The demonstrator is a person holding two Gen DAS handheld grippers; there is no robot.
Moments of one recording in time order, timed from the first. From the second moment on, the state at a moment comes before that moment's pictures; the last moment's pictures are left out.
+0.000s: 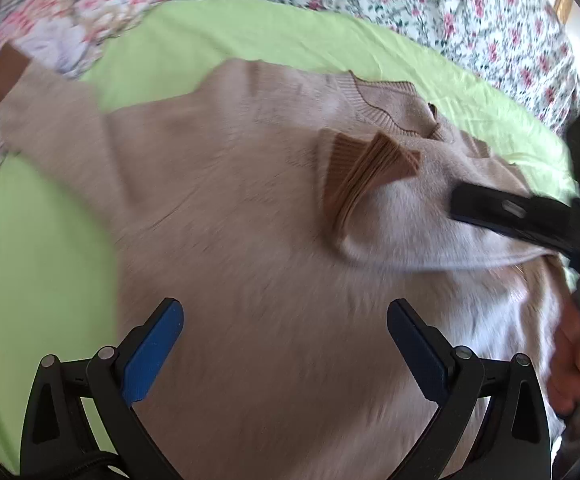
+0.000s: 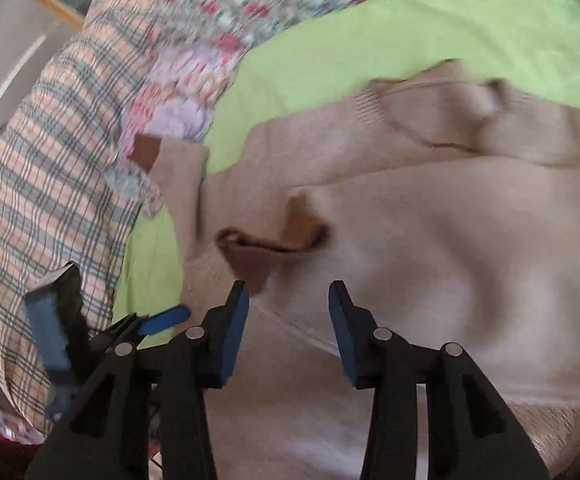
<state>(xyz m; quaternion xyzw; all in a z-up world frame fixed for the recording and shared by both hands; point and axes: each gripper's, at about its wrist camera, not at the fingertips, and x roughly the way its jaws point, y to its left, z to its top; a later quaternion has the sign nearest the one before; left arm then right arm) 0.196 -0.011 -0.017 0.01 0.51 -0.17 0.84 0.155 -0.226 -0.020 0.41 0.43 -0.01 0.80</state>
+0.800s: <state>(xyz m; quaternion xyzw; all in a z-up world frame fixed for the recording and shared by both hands) 0.252 -0.015 -0.019 -0.04 0.50 -0.20 0.85 0.022 -0.310 0.010 0.37 0.43 -0.20 0.80</state>
